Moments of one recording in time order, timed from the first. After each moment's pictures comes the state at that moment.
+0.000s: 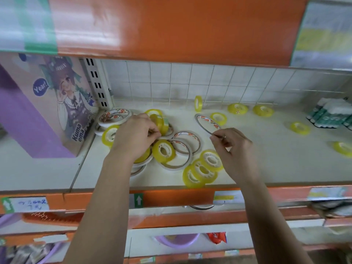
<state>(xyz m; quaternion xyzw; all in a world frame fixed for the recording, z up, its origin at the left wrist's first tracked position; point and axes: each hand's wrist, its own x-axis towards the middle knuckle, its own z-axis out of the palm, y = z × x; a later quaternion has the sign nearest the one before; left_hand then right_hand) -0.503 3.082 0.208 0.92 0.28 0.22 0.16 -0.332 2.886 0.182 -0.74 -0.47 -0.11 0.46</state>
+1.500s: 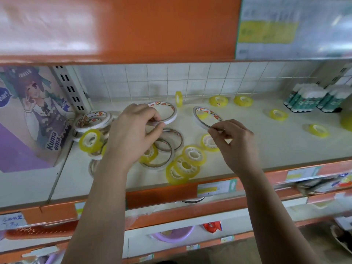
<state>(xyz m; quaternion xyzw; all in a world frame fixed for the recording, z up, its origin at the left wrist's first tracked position) -0.484 3.045 0.230 0.91 0.16 0.35 0.14 -0.311 2.855 0.193 -0.76 -0.44 -0.14 0.46</state>
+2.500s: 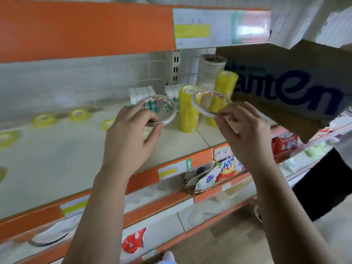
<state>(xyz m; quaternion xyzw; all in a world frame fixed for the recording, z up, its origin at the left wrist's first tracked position) -0.130 2.678 0.250 0.90 0.07 0.40 0.16 0.001 2.459 0.258 -0.77 -0.41 -0.31 0.38</state>
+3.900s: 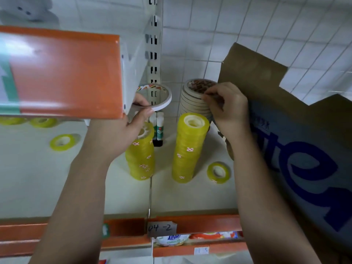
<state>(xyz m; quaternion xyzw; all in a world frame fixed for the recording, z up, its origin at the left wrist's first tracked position) 0.060 2.634 0.289 0.85 0.22 0.44 0.18 0.305 2.526 0.273 -0.68 -0.52 -0.21 0.47</state>
